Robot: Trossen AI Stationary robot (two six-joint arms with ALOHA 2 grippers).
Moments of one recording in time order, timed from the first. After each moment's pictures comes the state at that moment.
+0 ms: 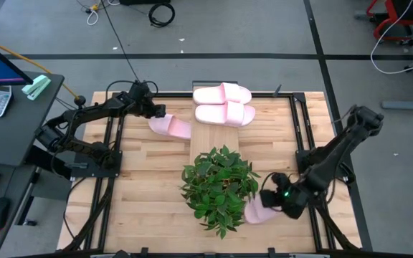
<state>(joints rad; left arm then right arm) 0.91 1.34 0.65 -0.19 0.26 -0.53 0.81 1.27 0.80 -0.63 0.27 2.22</state>
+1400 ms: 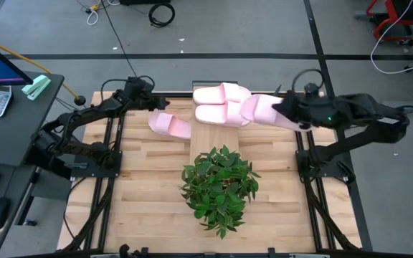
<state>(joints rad) 0.91 1.27 0.65 0.01 0.31 -0.59 0.09 1.03 1.50 -1.10 0.60 1.59</state>
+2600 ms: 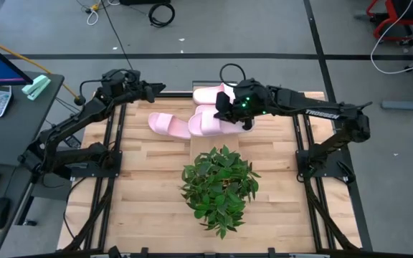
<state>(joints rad) 0.91 1.01 0.72 0.10 0.37 -0.53 -0.24 1.50 1.50 -0.61 -0.08 1.51</state>
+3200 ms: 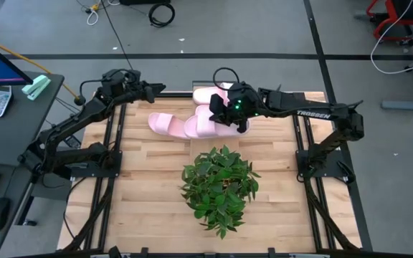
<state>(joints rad) 0.91 1.01 0.72 0.09 0.37 -0.53 -0.23 1.57 1.50 -0.57 -0.08 1.57</state>
